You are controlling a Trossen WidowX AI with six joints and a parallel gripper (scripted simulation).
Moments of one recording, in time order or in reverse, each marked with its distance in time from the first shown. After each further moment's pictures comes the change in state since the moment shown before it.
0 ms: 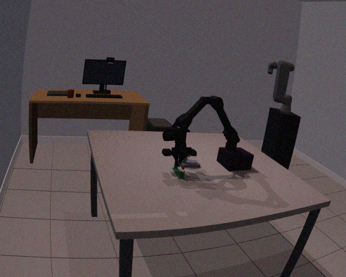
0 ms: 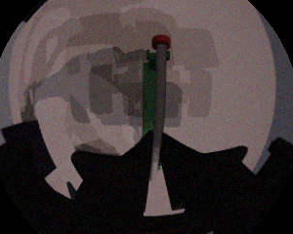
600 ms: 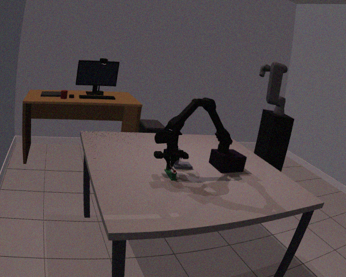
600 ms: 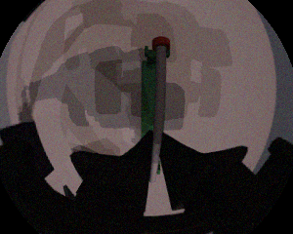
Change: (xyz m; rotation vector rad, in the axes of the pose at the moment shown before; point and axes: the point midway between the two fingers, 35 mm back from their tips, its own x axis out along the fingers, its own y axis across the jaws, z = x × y) arm 0.010 0.000 -0.001 0.000 0.000 -0.001
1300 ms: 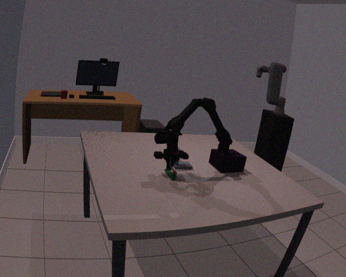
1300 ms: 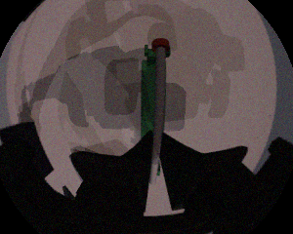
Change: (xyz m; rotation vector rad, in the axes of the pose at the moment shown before) arm 0.001 0.000 0.000 -0.001 0.000 -0.001
